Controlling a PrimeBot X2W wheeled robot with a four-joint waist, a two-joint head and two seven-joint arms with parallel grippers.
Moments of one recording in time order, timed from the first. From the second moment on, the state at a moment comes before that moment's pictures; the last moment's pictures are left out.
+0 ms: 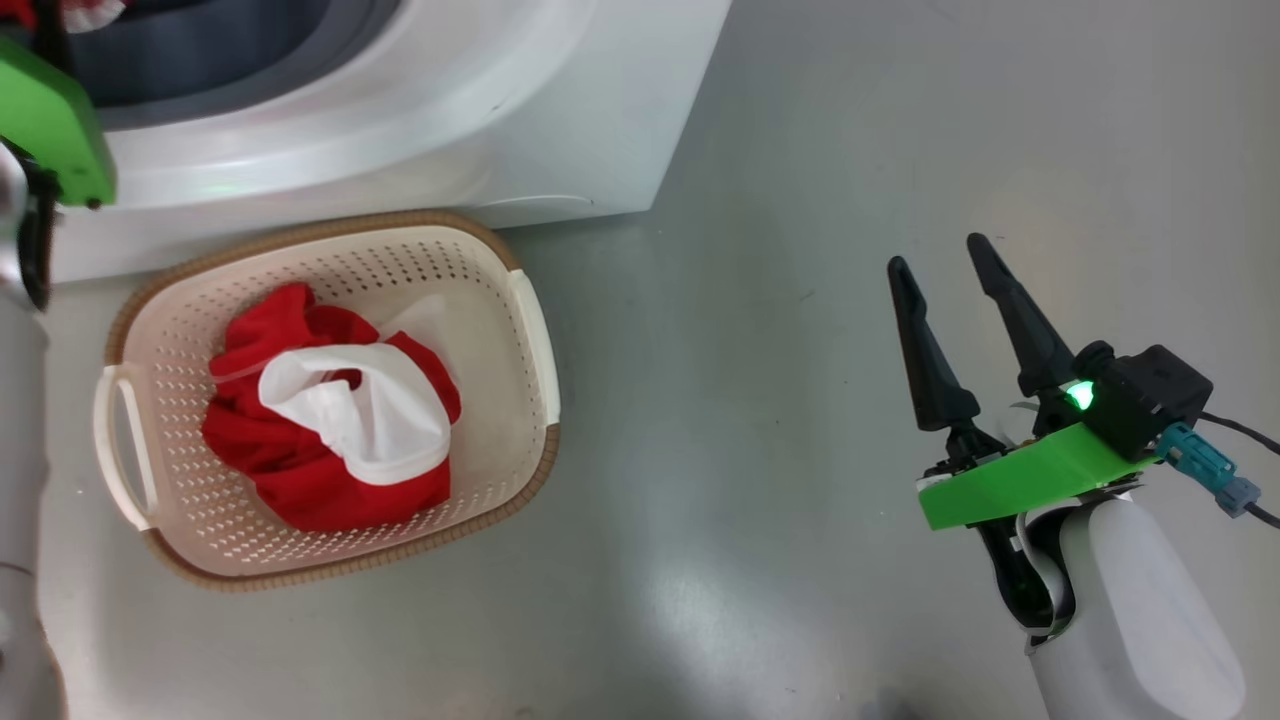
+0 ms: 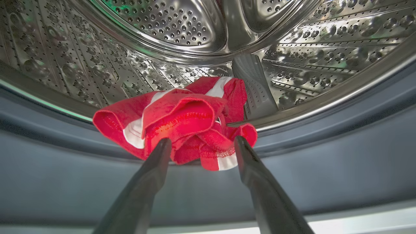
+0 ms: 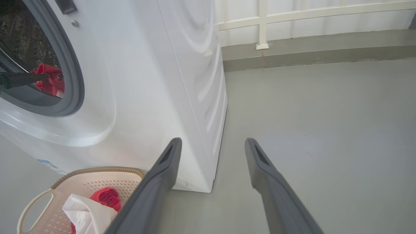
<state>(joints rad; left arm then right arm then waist) -1.16 0.27 -0.13 0.91 -0.11 -0.01 0.06 -0.40 -0.10 0.10 0.16 0.28 0.13 -0.26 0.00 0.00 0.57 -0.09</state>
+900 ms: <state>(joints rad) -1.38 0.37 -0.20 1.25 -0.06 0.00 0.02 -0.43 -0.06 0.14 0.16 0.28 0.13 -0.26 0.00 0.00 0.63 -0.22</state>
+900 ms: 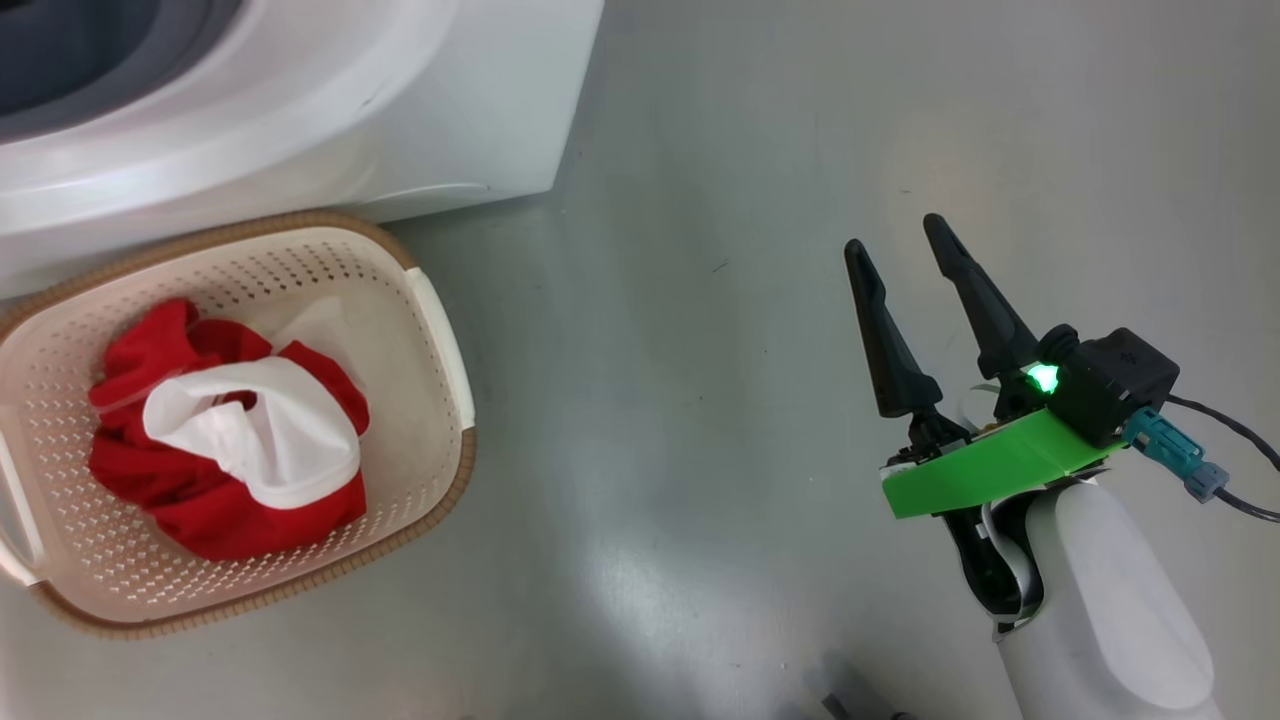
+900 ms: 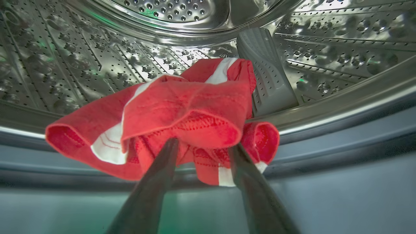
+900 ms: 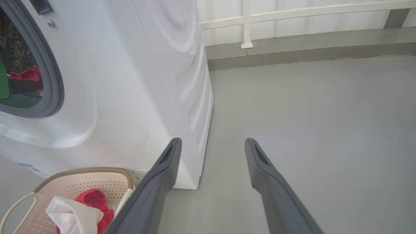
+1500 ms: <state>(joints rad) -1.35 0.33 -0.15 1.28 -0.17 -0.04 -0.22 -0.43 -0.06 0.13 0.17 0.28 0.13 -0.26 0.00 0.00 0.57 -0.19</state>
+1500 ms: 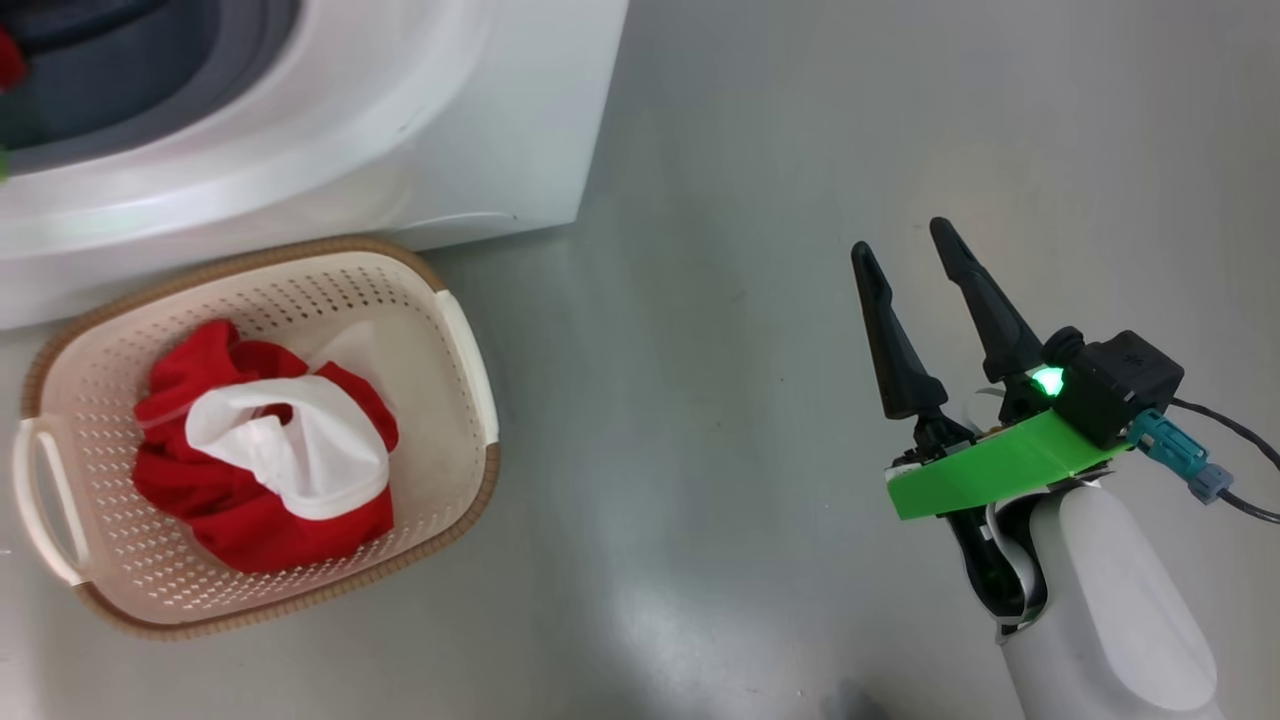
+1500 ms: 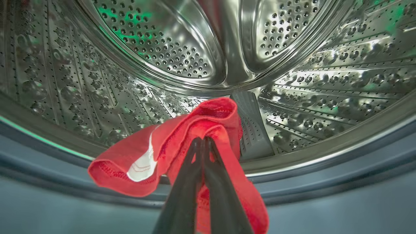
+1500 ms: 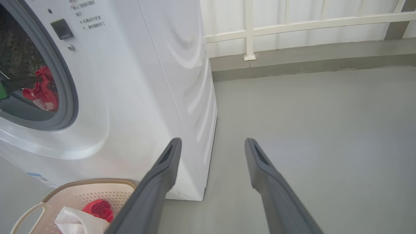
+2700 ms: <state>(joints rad) -0.67 0.11 0.21 0.08 -0.22 -0.12 -0.26 -0.33 -0.12 0.10 0.17 0.28 0.13 -0.26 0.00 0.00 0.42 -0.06</state>
